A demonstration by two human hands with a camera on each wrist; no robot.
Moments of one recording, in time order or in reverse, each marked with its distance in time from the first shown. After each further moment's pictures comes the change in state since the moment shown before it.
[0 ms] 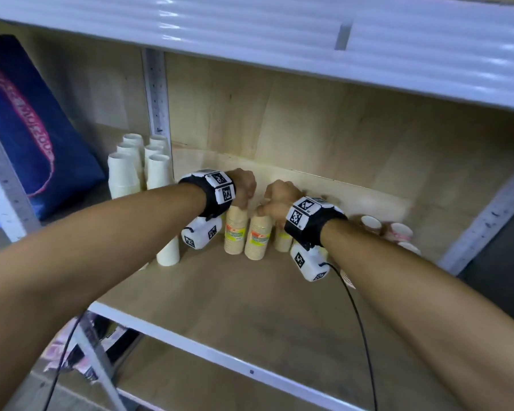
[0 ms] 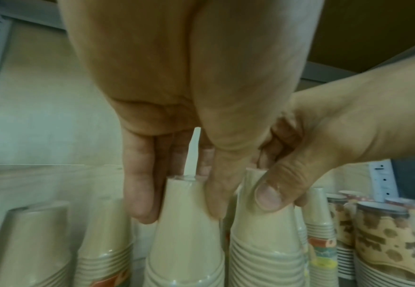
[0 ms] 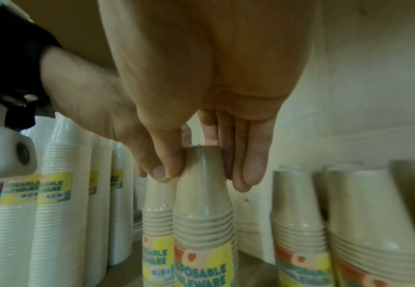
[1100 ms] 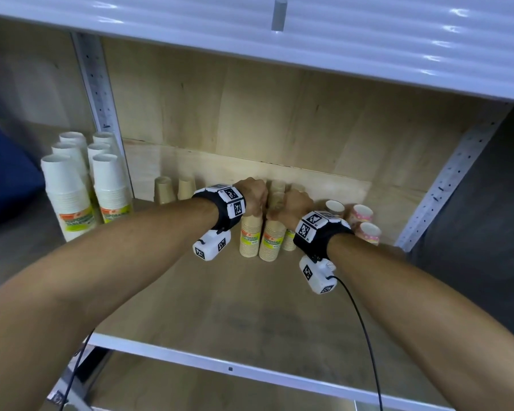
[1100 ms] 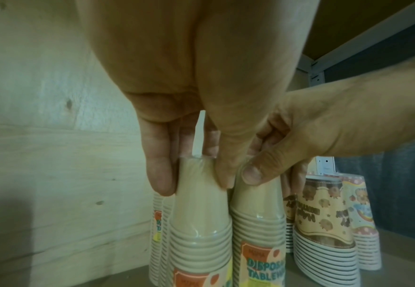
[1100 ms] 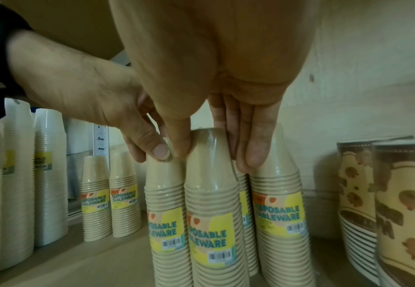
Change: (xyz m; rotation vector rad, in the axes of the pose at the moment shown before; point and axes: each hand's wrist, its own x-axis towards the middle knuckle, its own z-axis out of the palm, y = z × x) left_hand 0.030 0.090 0.031 -0.130 0.002 0.136; right_hand -0.022 0.088 0.002 0.006 0.141 0.266
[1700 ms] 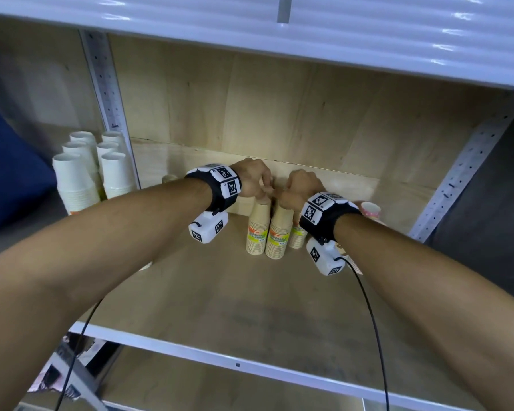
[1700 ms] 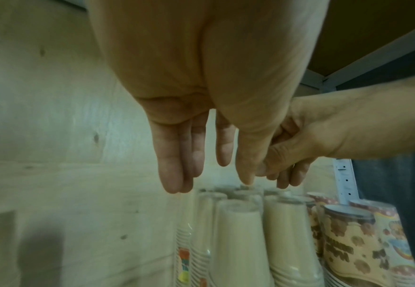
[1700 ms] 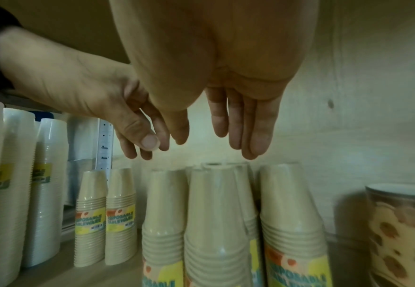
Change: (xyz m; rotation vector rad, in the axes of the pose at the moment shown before) left_hand 0.005 -0.019 -0.027 -0.058 0.082 0.019; right_hand 0.005 -0.012 -0.028 0.006 0.102 -0.022
